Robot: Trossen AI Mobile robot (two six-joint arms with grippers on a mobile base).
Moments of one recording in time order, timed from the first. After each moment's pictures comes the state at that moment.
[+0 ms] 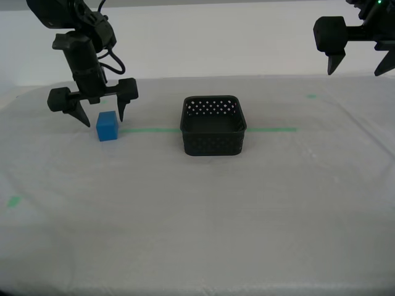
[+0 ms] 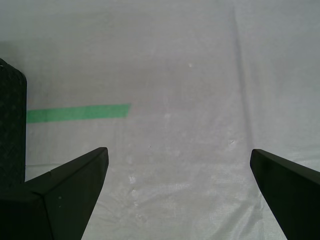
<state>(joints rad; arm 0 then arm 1) 0.24 1.47 0.97 -0.55 0.15 0.30 -0.17 2.09 1.31 -0.51 -0.07 -0.44</state>
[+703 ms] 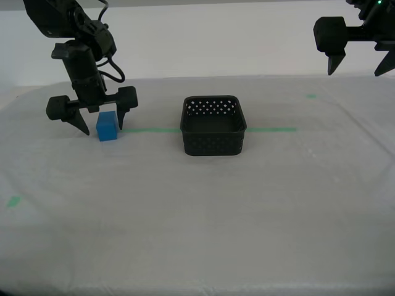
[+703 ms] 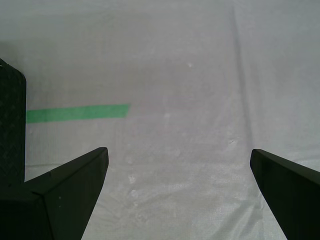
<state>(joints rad) 0.24 1.47 0.97 -0.55 0.15 0.30 -0.17 2.09 1.23 -0.46 -0.07 -0.44</state>
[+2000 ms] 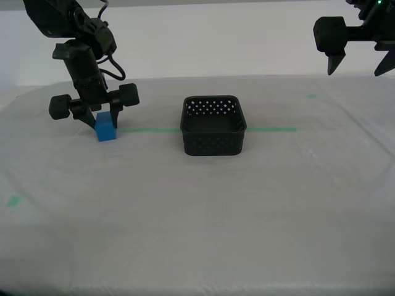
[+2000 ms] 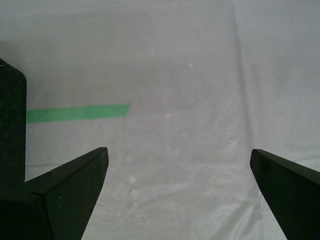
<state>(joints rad) 0.24 1.47 0.97 -0.55 0.15 0.30 -0.17 2.09 1.23 -0.42 -0.06 -0.46</state>
